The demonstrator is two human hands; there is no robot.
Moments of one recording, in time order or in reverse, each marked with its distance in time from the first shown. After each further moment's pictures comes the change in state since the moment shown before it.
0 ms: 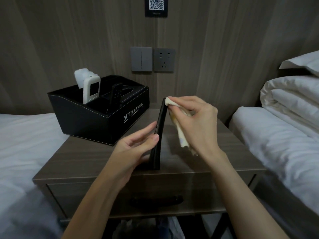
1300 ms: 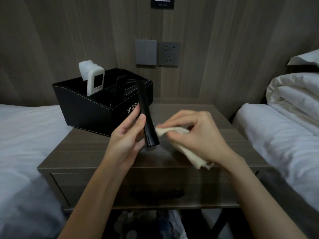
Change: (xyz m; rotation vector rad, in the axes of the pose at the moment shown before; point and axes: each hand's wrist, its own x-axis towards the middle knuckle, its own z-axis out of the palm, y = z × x) left_hand 0.011 -0.003 -0.005 -0.274 0.199 0.099; right_hand -0.017 -0.010 -0.020 0.107 -0.549 0.024
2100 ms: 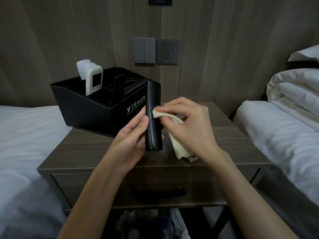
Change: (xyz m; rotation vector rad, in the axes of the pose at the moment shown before) left_hand -0.004 0.004 0.000 0.007 -0.248 -0.096; right_hand 0.013 0.004 0.021 -0.120 0.299 -0.093
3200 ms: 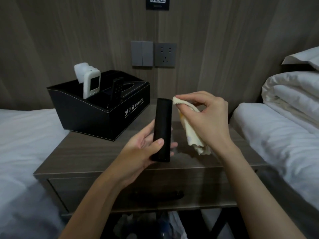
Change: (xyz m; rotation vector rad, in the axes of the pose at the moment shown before) left_hand -0.007 -0.014 0.002 0.253 -0.183 -0.056; right_hand 0.014 0.013 -0.028 -0.055 0.173 0.099
